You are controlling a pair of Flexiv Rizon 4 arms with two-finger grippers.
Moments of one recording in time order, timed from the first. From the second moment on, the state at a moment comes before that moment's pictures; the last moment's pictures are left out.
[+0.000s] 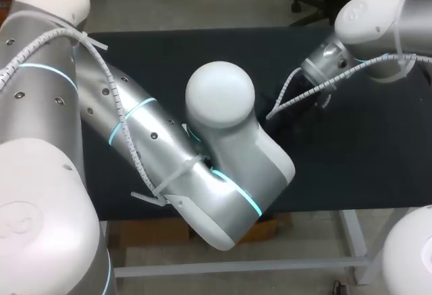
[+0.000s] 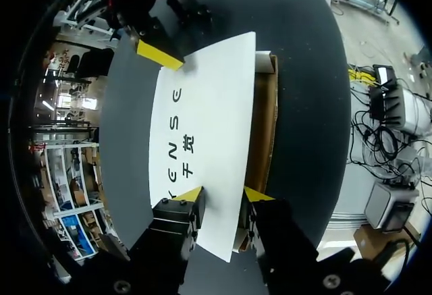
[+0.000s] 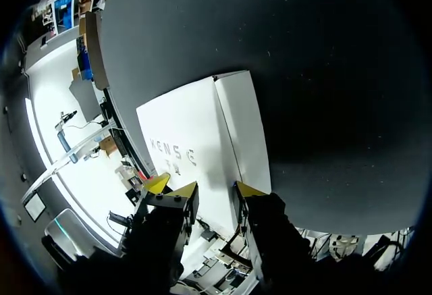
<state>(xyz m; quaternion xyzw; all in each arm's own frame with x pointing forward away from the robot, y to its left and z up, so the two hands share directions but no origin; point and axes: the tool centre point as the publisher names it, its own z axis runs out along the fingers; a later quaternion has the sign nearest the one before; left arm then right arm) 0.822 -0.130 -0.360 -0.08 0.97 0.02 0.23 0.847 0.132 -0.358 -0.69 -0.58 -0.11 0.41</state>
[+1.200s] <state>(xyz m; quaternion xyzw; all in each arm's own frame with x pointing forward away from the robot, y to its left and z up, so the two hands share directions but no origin) 0.819 -0.132 -0.361 -0.08 0.97 0.02 0.23 0.848 0.126 -0.343 -0.69 -0.59 -0.13 0.41</state>
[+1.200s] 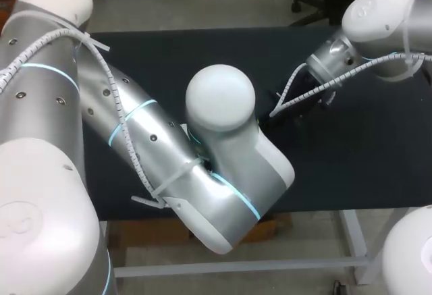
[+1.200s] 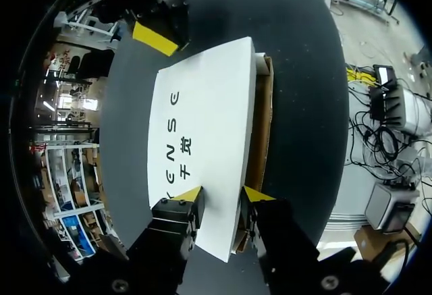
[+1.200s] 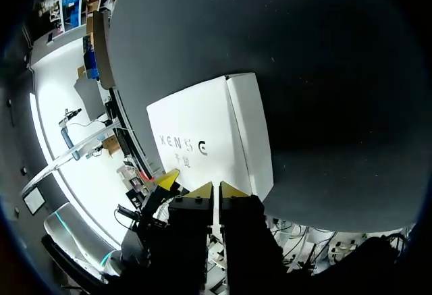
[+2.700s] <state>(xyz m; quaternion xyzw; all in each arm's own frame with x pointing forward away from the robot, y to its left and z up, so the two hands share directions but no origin) 0.818 -0.132 -0.362 -0.08 0.97 0.02 0.23 0.811 0.140 -0.351 -0.67 -0.62 -0.14 0.39</state>
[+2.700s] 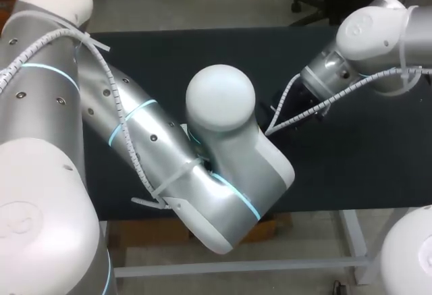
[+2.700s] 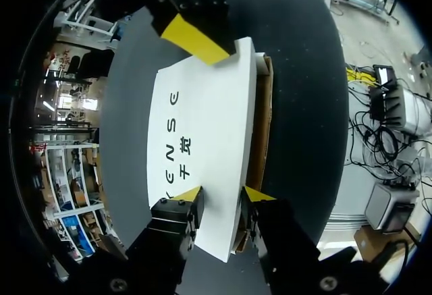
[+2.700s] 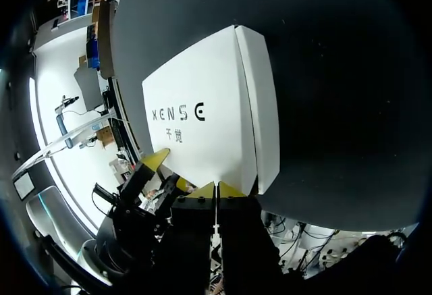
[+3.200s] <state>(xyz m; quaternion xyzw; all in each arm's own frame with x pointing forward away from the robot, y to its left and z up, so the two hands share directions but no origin) 0.818 -0.132 -0.362 -0.08 0.97 0.02 0.23 0.807 0.138 -0.355 -0.67 -0.61 -0.13 0.39</state>
